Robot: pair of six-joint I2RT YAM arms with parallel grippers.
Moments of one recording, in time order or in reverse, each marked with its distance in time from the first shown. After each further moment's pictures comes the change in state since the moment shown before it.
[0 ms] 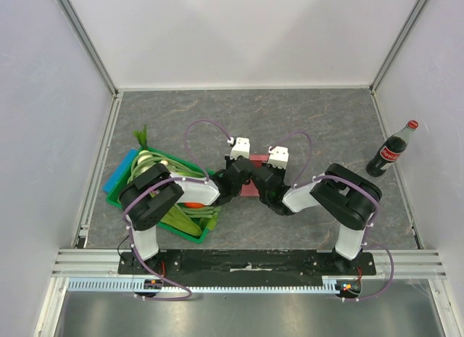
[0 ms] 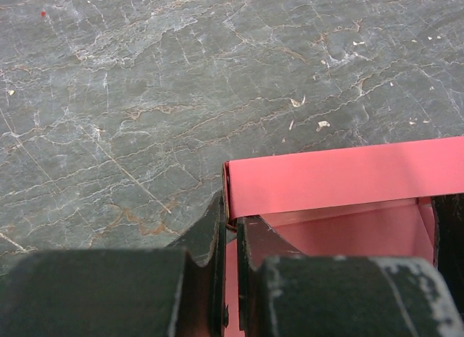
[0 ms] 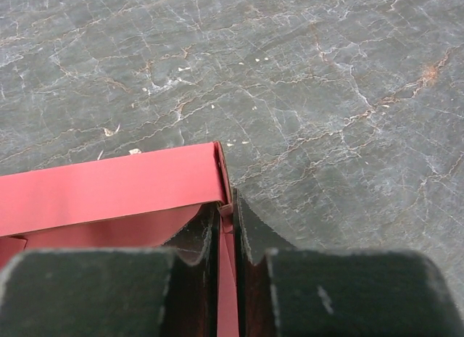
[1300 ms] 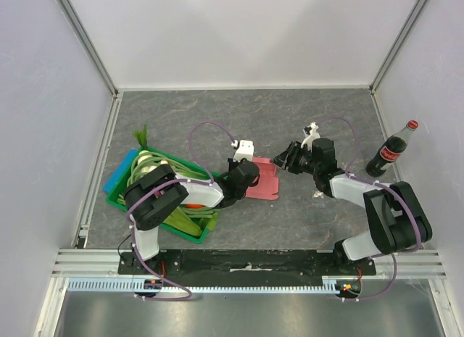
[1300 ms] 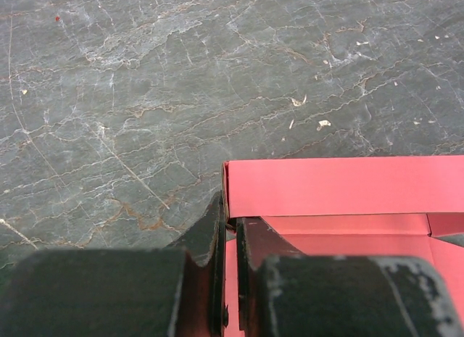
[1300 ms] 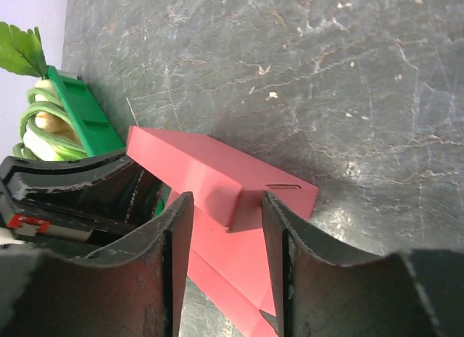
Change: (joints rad) left arm -0.034 0.032 0.019 0.008 -0.087 0.013; right arm -0.574 -0.382 -0.062 -0.262 -1.438 0.180
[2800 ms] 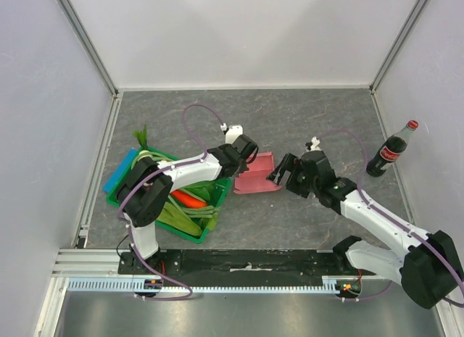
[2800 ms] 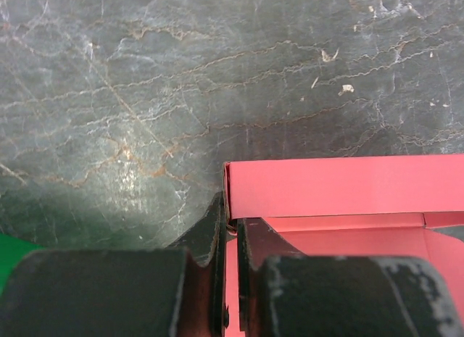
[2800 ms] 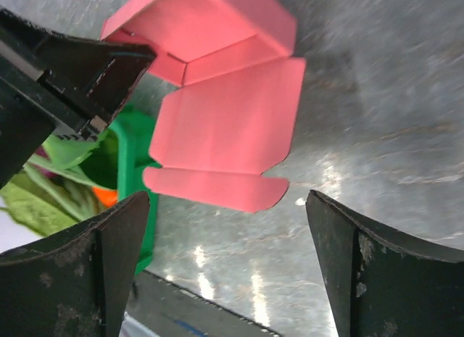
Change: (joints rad) left arm 0.146 -0.030 0.315 -0.738 0.340 -0.351; right arm 0.212 -0.379 0.050 -0.665 0.348 0.200
